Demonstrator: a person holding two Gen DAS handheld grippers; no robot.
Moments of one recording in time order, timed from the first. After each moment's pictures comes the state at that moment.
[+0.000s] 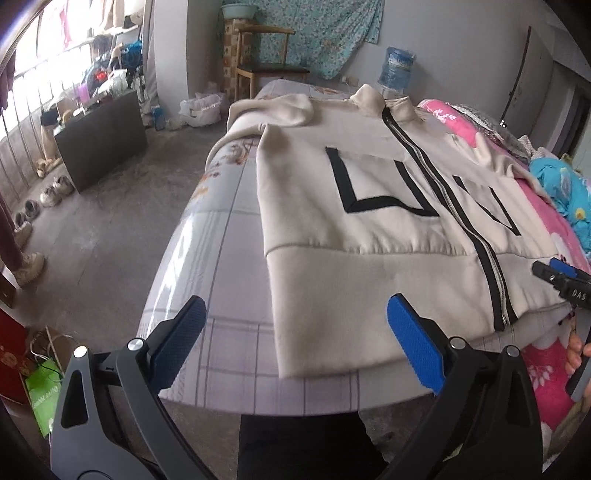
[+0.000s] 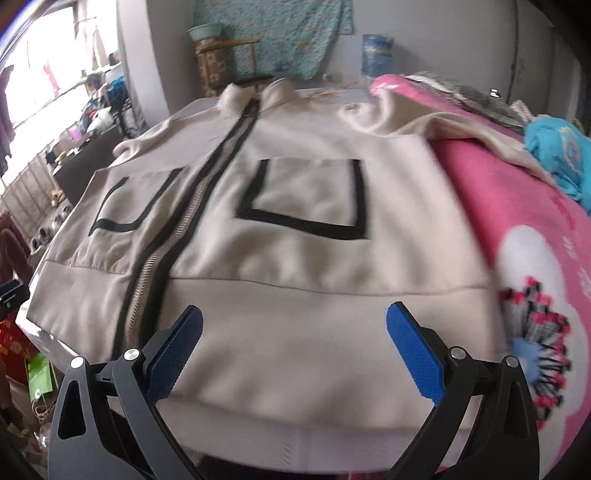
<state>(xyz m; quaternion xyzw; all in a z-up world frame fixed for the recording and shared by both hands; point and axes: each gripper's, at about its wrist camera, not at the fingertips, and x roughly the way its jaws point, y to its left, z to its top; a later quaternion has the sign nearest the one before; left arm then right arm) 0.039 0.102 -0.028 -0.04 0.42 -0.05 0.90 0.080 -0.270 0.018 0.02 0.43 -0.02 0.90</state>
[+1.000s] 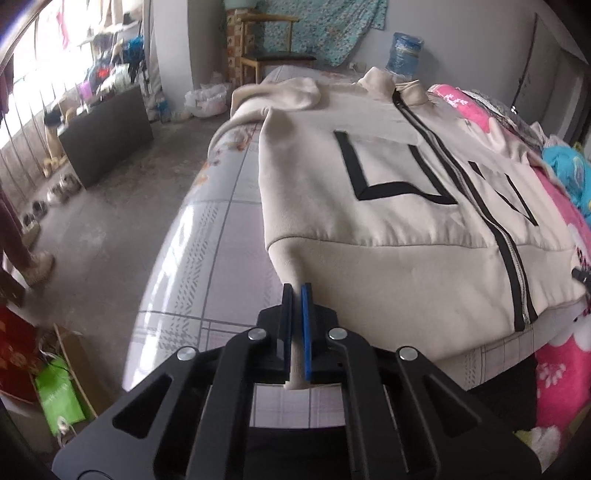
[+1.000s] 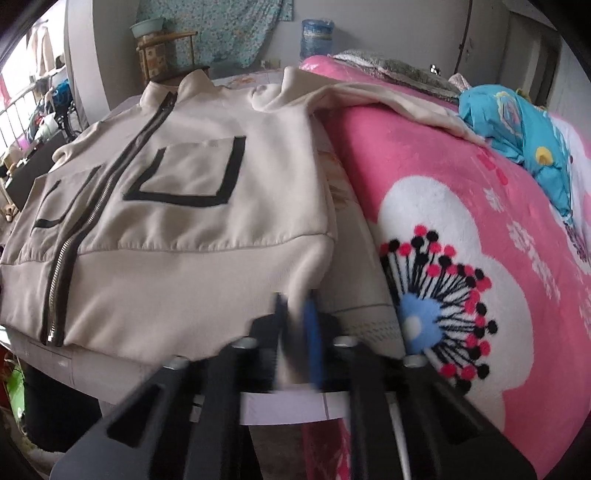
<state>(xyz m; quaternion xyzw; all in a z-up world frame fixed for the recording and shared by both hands) 0.049 0.092 -0.038 -0.02 0.44 -0.03 0.90 0.062 -0.329 0.021 0.02 0.44 -0.11 0.89</state>
